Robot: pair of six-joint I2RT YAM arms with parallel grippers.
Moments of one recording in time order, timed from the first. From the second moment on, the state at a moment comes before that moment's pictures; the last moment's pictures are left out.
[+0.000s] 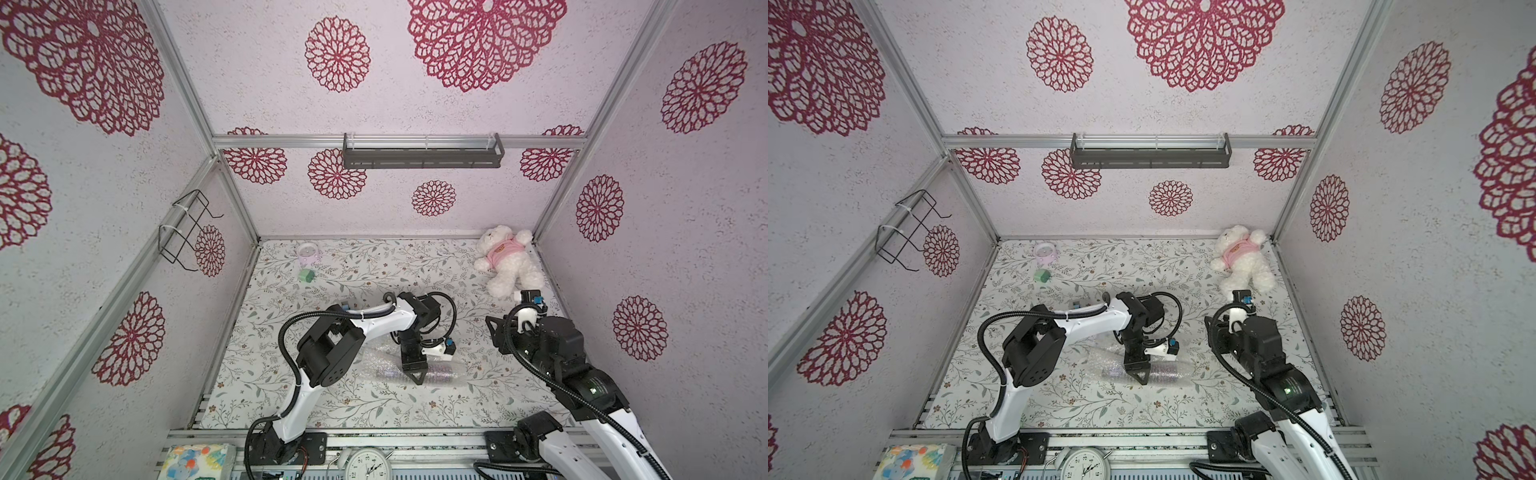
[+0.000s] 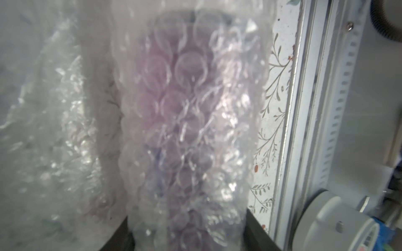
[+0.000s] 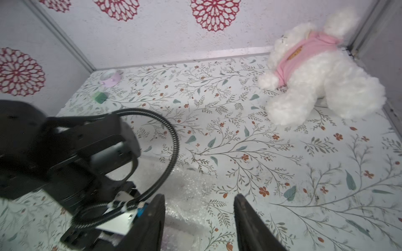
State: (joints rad) left arm -0.88 2.21 1.68 -1.17 0.49 0.64; right arm 0.41 0.61 0.75 -0.63 -0.01 0.26
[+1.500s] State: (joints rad) left arm -0.73 2.49 1.94 -1.48 0.86 0.56; right arm 0.96 1.30 0.58 -0.30 0.20 -0.63
